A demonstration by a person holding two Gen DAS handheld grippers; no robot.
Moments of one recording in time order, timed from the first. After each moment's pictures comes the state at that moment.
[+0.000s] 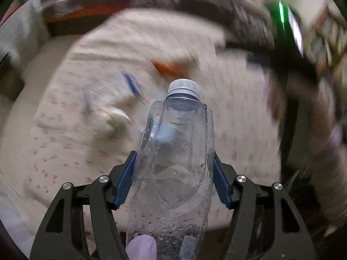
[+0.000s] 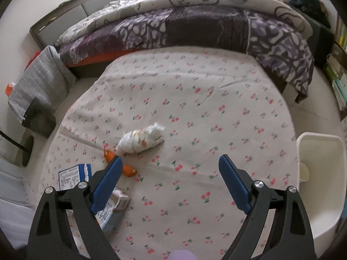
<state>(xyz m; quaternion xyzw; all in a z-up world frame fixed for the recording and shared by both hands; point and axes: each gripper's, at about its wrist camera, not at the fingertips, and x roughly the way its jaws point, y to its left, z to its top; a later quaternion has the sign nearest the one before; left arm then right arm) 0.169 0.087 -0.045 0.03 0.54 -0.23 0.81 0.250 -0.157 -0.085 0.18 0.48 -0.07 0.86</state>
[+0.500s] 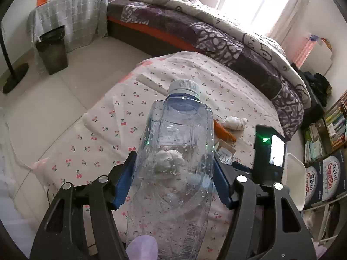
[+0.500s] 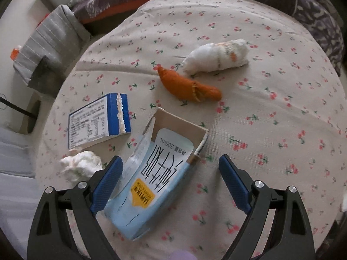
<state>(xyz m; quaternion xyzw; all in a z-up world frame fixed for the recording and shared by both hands) 0.208 0.151 -0.010 -0.08 0.48 -0.10 0.87 0.258 -0.037 -0.156 0.16 0.56 -0.03 0.81</state>
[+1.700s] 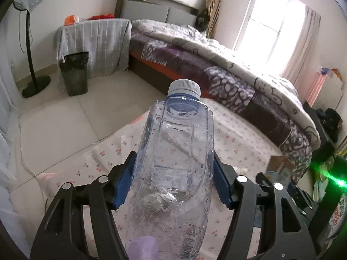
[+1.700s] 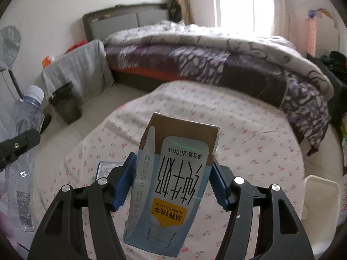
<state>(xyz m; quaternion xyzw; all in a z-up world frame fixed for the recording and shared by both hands) 0.205 0.127 0.029 -0.12 0.35 -0.01 0.93 0.210 -0.077 -0.011 0.06 0.34 0.00 0.94</state>
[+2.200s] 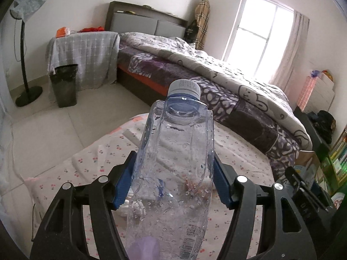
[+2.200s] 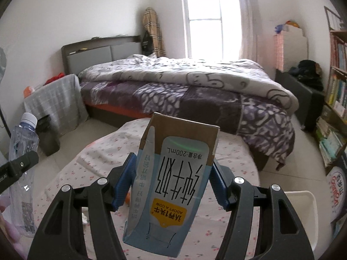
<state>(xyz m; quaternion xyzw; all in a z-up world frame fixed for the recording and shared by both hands) 0.199 0.071 0.035 -0.11 0.31 -0.04 0.94 0.177 -0.153 0.024 0.07 0.26 -0.09 0.96</state>
